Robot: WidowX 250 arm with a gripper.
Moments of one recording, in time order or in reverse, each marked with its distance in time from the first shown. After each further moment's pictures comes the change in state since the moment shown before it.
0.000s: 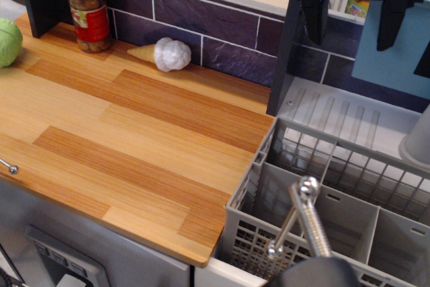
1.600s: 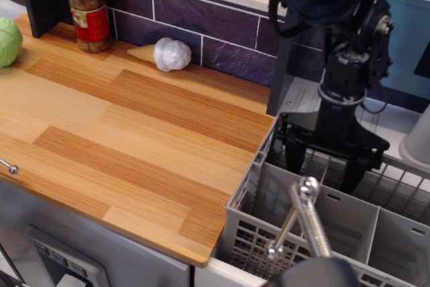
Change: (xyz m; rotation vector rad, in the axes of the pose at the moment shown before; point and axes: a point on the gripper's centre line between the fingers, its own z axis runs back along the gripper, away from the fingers) arm -0.019 0.015 -0.149 0.138 0.005 -0.013
